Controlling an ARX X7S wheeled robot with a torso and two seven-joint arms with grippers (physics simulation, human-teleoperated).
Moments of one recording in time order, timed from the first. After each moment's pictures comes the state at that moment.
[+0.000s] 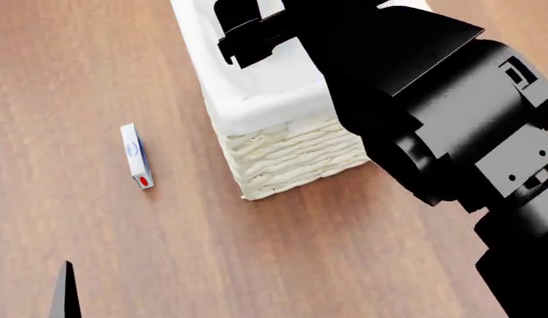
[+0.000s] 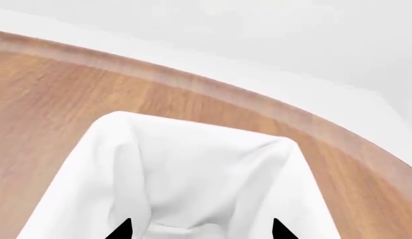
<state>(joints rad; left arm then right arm) 0.14 -0.45 0.32 0.60 -0.18 0.11 -0.43 1.61 0.40 -1.08 0.37 1.04 0.58 0.30</state>
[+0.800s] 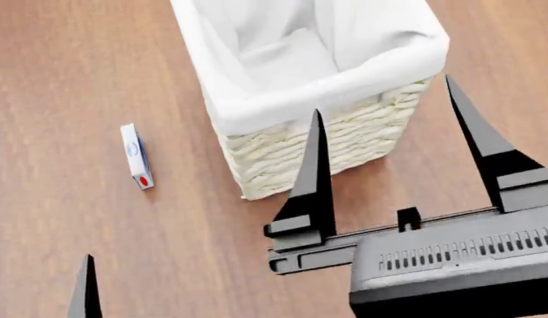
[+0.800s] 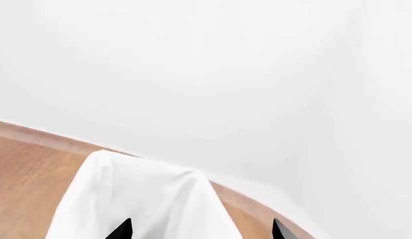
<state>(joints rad) 0.08 -0.44 0.36 0.59 -0.20 0.07 -0.41 1.01 1.02 -1.09 -0.80 0.67 0.28 1.02</state>
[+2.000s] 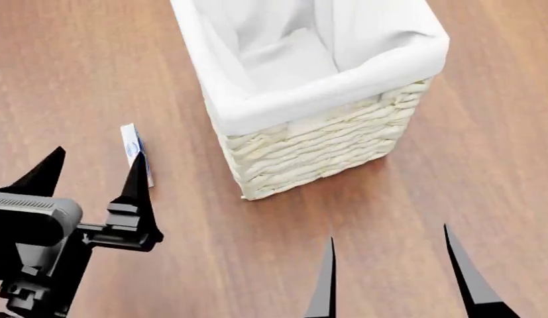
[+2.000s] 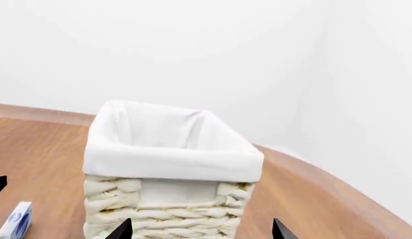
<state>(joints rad) -0.44 -0.29 0.35 0.09 -0.46 -0.08 -0.23 0.61 1.02 -1.24 -0.65 0.36 -0.12 1.17</state>
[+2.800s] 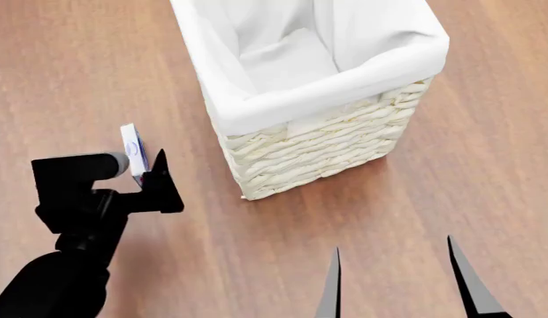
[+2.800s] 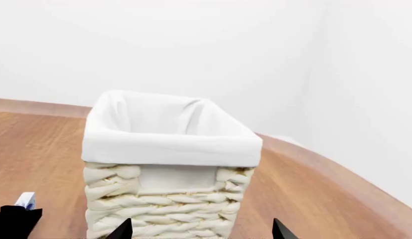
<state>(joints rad) -0.78 -0.11 0.33 -0.71 -0.48 0.03 -0.12 0.57 1.03 -1.23 -0.63 0.37 -0.17 1.17</state>
